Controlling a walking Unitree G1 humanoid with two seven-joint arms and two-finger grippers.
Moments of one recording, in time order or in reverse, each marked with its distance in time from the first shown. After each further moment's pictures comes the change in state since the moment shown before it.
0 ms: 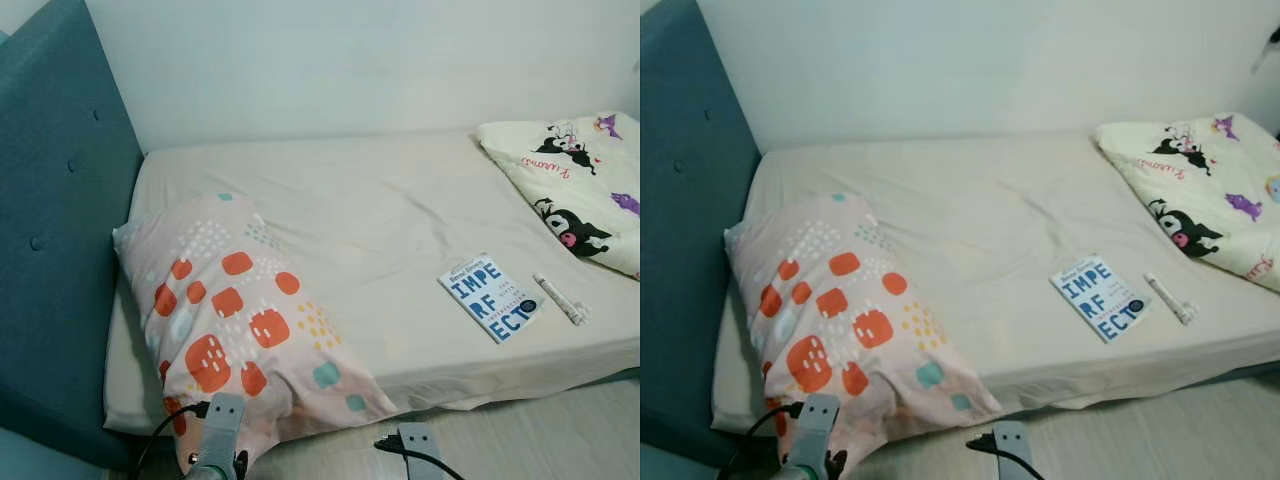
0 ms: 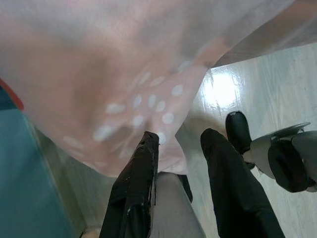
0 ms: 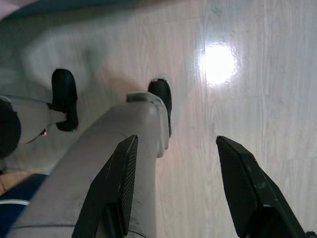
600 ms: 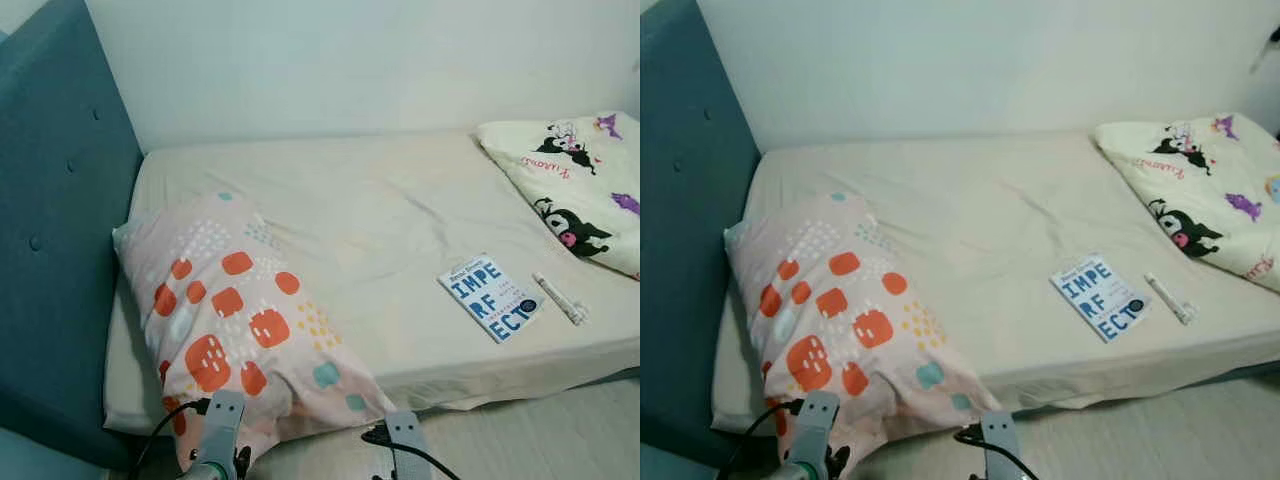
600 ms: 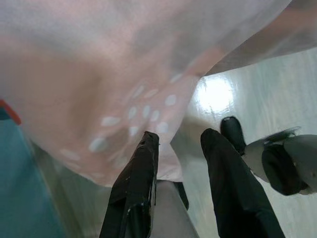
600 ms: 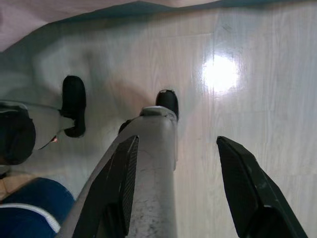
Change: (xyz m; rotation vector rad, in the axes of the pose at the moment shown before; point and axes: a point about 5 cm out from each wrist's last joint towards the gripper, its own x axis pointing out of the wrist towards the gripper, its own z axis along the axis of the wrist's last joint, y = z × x) left arm 0.000 0.000 0.006 0.008 -0.029 -0.025; right arm 0.002 0.022 0.016 -0.035 -0.034 0.027
